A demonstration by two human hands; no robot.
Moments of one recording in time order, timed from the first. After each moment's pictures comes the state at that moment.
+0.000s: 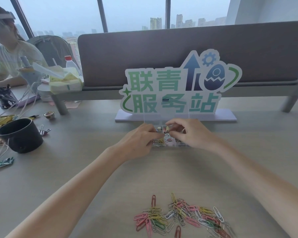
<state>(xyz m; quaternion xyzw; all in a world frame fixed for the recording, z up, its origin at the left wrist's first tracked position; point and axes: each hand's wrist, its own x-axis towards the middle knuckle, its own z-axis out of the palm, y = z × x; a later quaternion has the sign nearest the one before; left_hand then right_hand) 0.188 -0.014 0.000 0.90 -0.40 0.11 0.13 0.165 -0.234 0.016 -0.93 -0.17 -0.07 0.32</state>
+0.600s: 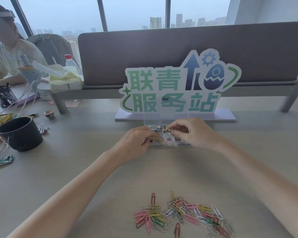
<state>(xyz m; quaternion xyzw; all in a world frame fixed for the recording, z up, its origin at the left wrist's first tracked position) 0.184 -0.004 -0.009 0.89 -0.37 0.14 0.22 0.158 -0.240 0.020 -0.93 -0.17 -0.07 0.32</state>
